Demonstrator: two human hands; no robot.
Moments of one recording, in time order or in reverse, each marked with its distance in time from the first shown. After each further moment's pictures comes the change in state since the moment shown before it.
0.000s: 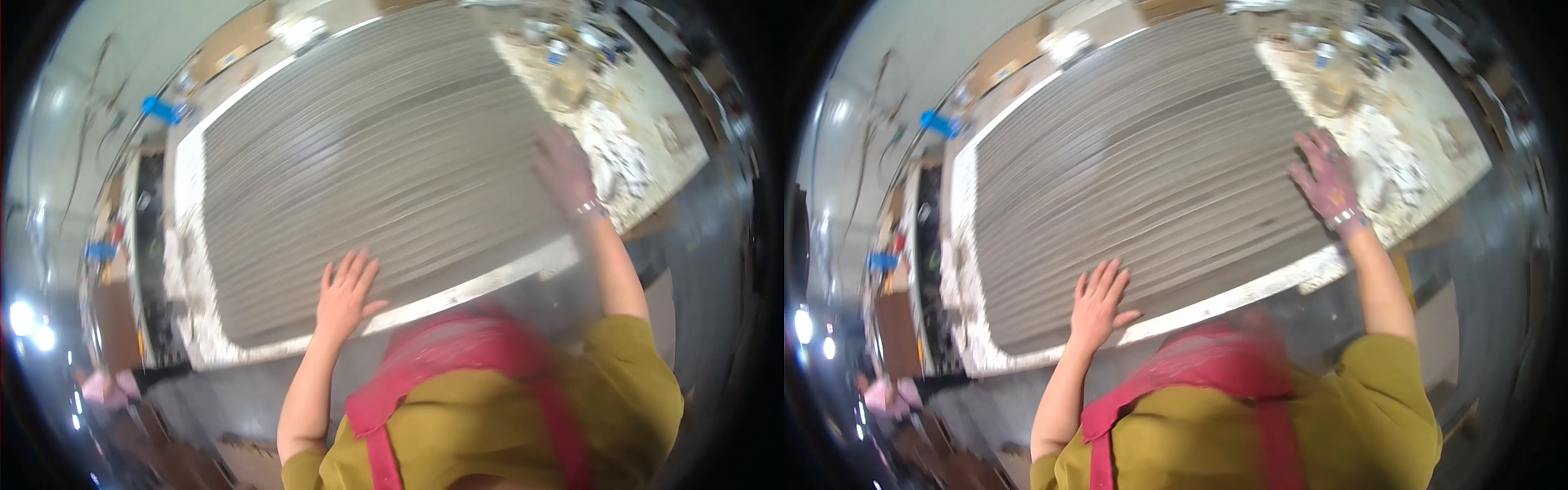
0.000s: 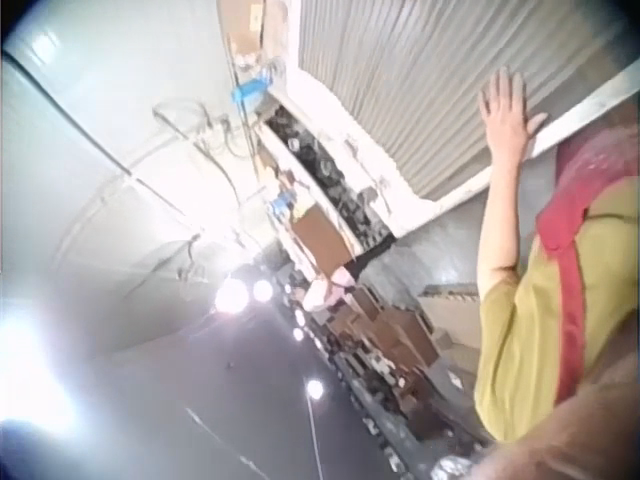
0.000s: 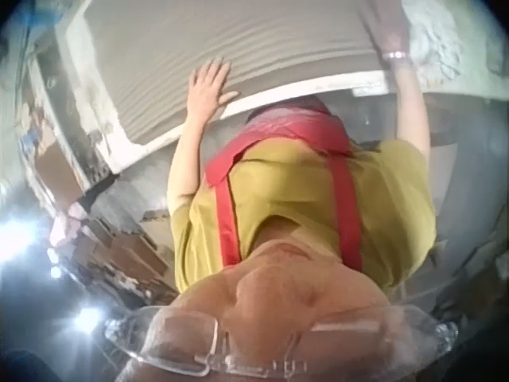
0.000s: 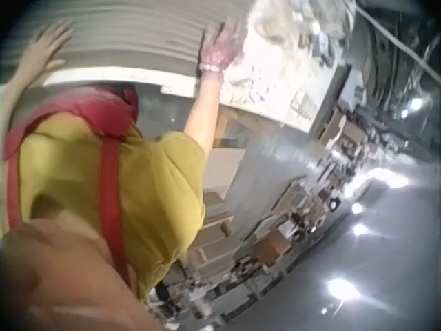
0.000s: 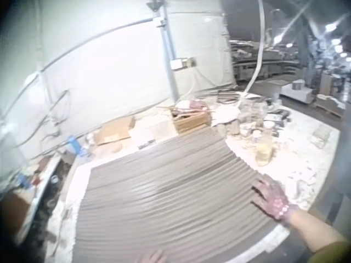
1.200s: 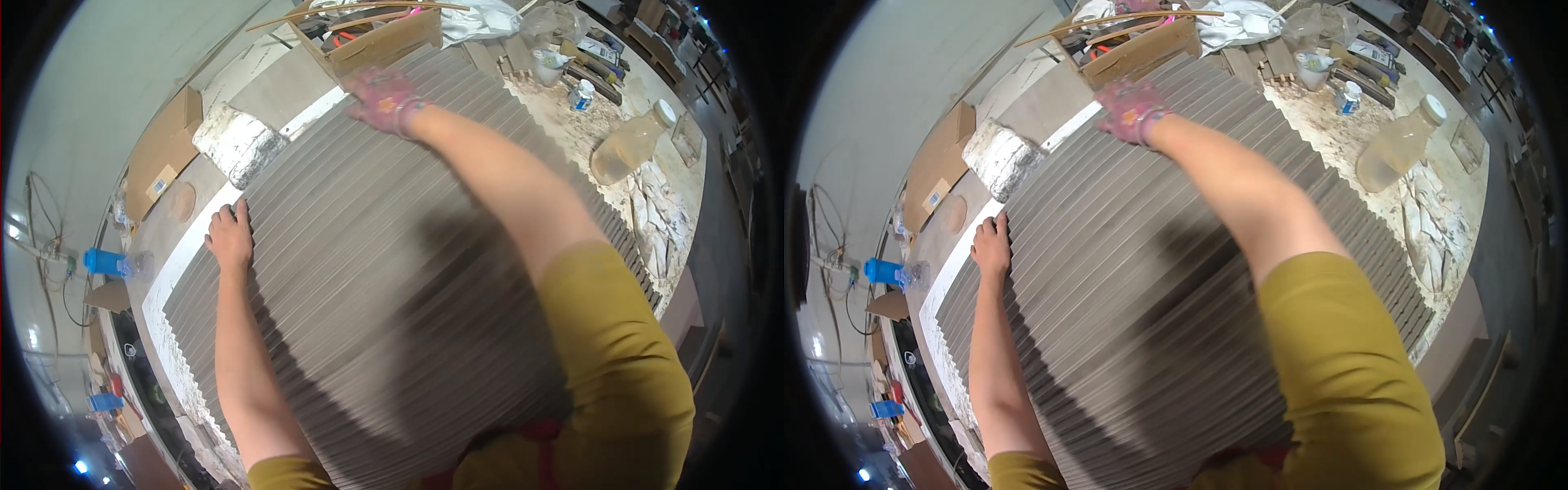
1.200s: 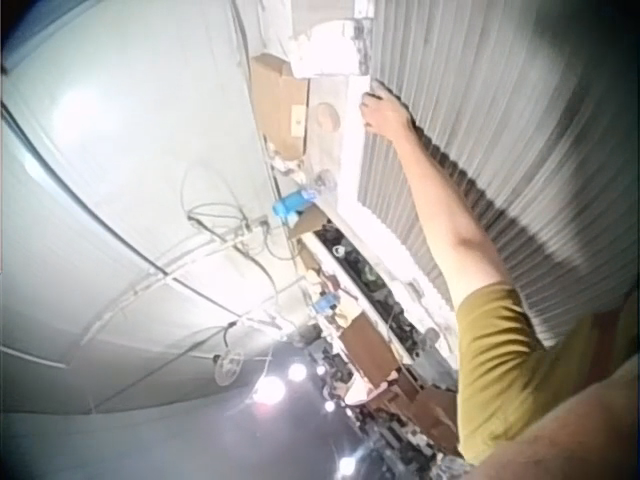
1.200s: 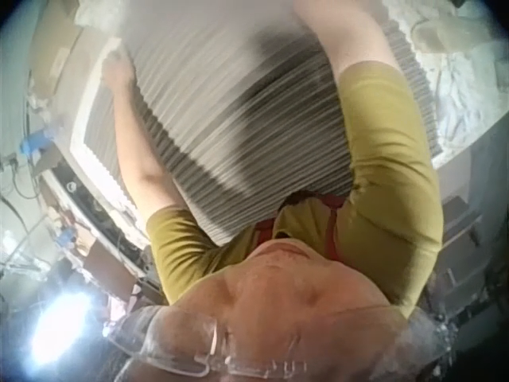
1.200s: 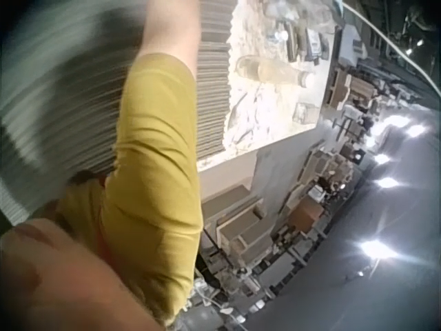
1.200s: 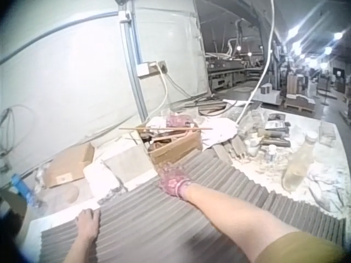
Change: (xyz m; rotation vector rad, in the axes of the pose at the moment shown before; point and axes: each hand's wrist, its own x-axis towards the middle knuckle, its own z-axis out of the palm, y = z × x) left_hand 0.437 -0.370 0.010 0.065 0.188 -0.613; right_hand 0.446 -0.045 0.262 -0.093 0.072 -0.071
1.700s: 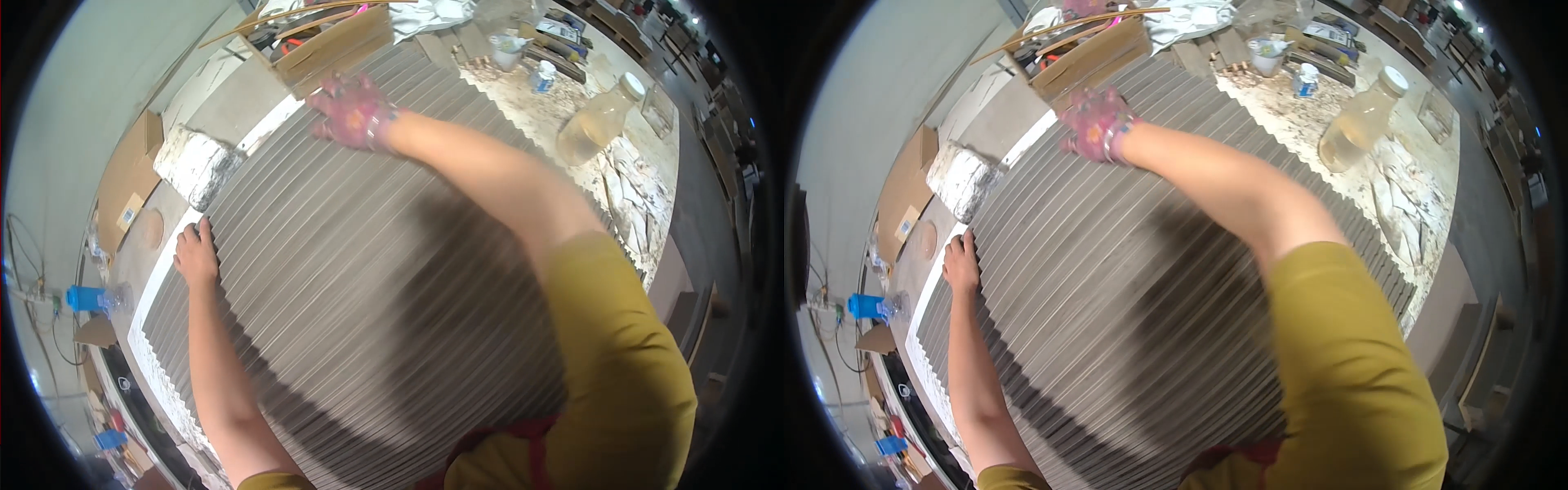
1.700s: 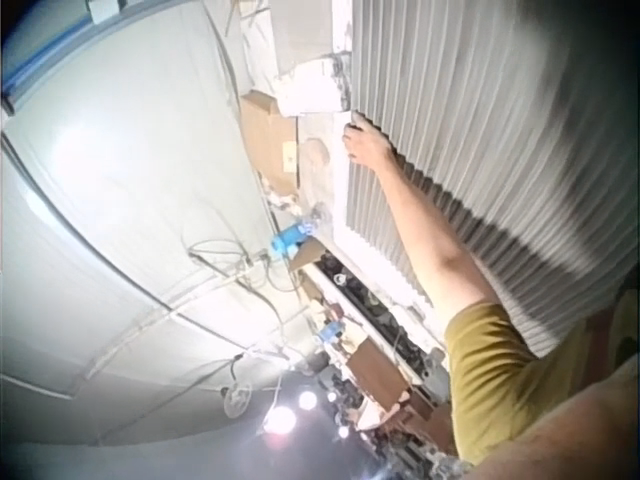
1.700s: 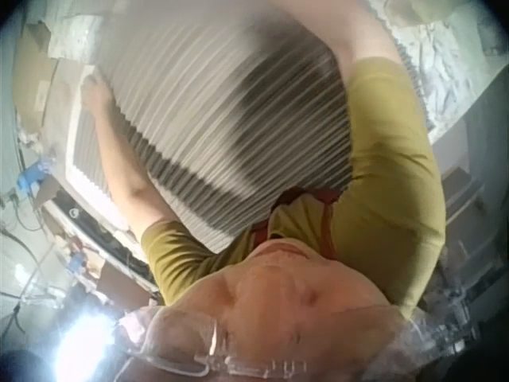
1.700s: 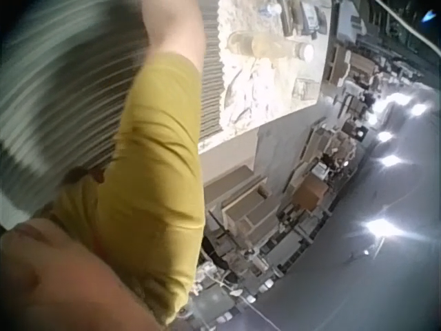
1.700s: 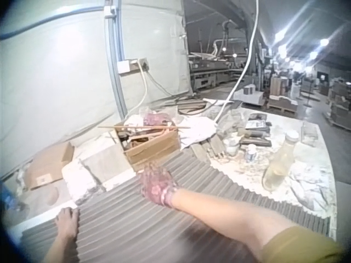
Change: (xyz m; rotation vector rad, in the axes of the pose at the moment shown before) left_hand 0.015 0.000 0.010 0.011 -0.024 0.034; right_hand -0.033 -0.009 -0.057 -0.048 -0.338 0.081
